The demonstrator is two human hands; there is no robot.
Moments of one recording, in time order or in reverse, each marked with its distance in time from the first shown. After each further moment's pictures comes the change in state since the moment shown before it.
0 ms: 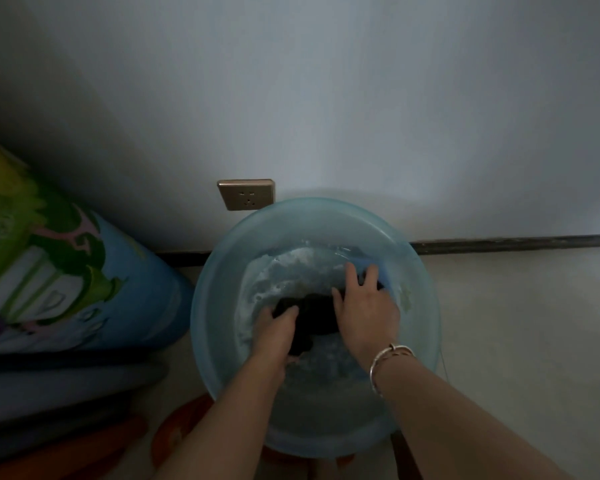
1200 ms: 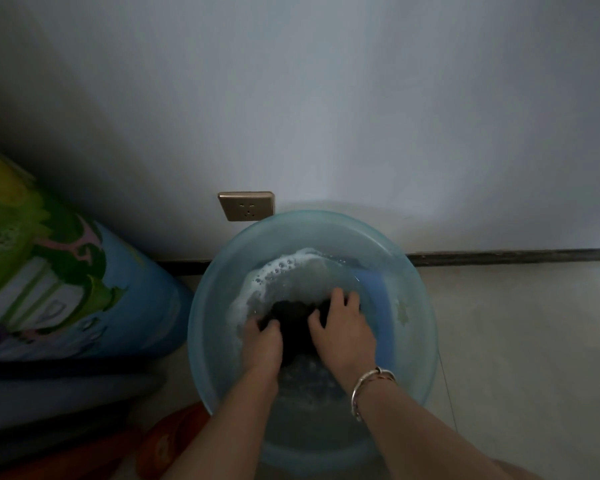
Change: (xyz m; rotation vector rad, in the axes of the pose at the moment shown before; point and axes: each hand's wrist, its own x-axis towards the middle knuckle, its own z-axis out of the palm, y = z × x) left_hand 0.016 -0.010 -0.005 -0.007 0.158 0.083; right_hand -0.010 -0.021 0.000 0.386 -0.106 0.062
